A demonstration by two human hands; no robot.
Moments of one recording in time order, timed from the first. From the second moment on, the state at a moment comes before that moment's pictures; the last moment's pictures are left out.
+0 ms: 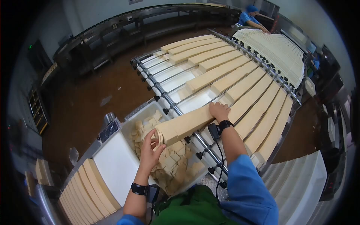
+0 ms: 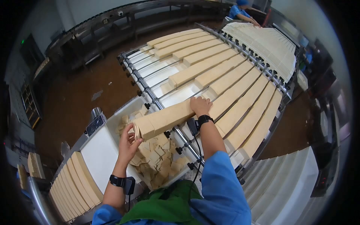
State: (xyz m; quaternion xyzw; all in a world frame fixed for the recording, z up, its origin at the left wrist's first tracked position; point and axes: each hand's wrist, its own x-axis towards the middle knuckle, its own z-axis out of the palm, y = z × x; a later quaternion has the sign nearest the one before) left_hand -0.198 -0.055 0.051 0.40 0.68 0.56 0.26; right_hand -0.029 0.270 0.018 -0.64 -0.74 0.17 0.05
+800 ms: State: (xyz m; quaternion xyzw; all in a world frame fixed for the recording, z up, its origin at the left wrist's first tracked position) left_hand -0.150 0.049 -0.001 0.54 0.68 0.48 0.15; right_hand -0.027 0.243 0.005 -0.47 -0.80 0.09 0.35
